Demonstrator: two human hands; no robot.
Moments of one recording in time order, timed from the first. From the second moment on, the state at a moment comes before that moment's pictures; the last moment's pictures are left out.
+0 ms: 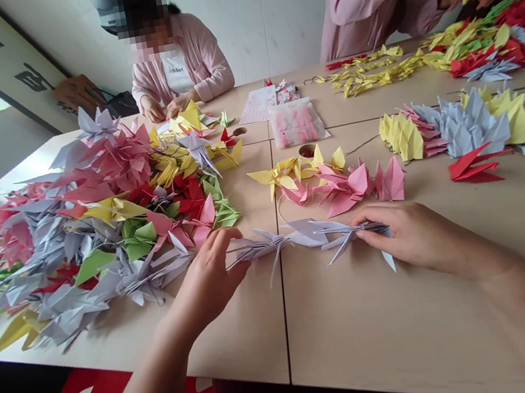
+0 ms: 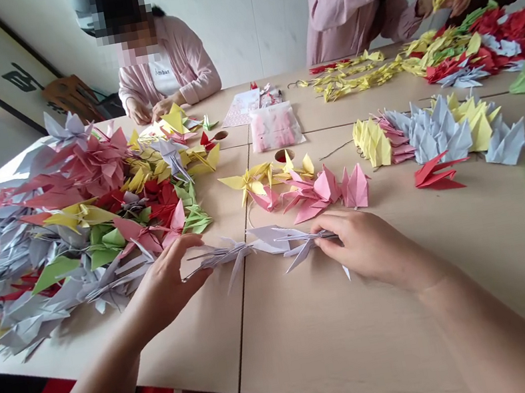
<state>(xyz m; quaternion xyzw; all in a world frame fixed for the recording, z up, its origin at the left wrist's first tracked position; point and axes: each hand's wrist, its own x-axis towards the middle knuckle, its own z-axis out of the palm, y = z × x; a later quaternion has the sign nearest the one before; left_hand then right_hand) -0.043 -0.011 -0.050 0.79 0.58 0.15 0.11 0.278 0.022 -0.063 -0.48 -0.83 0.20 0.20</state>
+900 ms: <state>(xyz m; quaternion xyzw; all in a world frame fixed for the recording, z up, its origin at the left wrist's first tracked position) -0.035 -0.017 -0.042 0.80 0.56 0.17 0.06 0.282 0.022 -0.054 -0.51 -0.81 0.22 0.17</state>
